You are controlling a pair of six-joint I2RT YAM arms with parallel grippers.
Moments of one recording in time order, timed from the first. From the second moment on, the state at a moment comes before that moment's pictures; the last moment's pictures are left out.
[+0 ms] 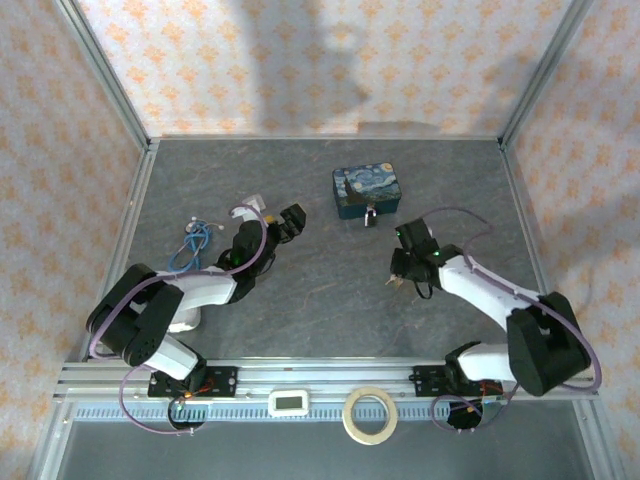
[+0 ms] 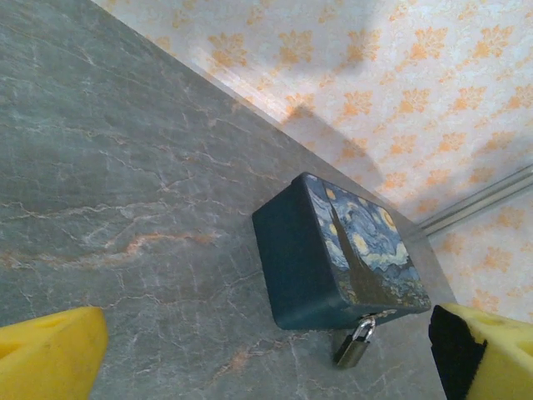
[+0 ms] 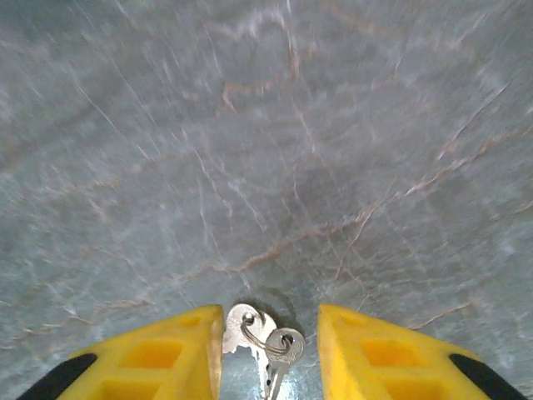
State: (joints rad) left arm -0.51 1.51 0.55 0.72 -0.22 -0.83; right arm 0.43 1.36 0.69 -0.49 0.11 0.59
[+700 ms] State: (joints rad) left arm -0.51 1.51 0.55 0.74 -0.16 -0.90; right arm 0.44 1.39 0.64 -0.44 0.05 0.63
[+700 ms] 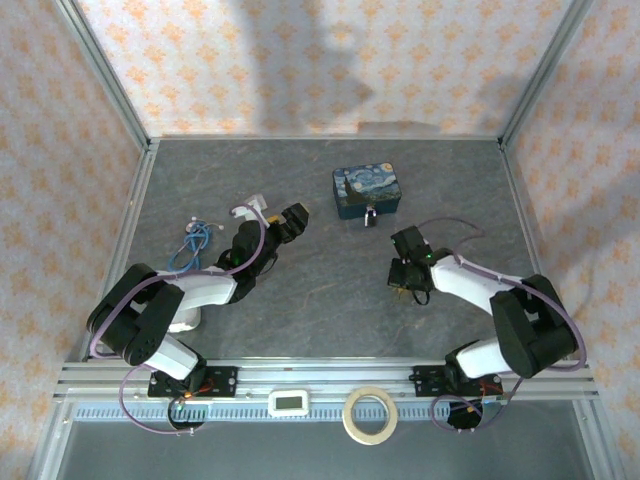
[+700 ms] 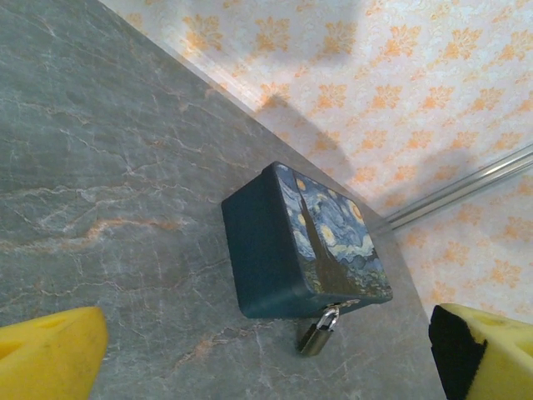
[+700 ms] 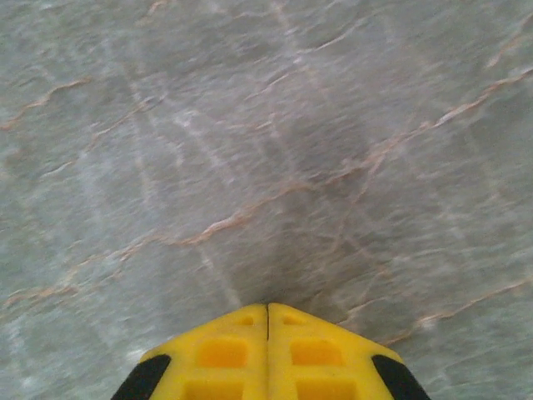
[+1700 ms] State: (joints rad) left arm -0.69 1.60 0.47 0.96 -0.11 -1.21; right arm 0.49 1.38 0.55 0.10 -0.29 0.98
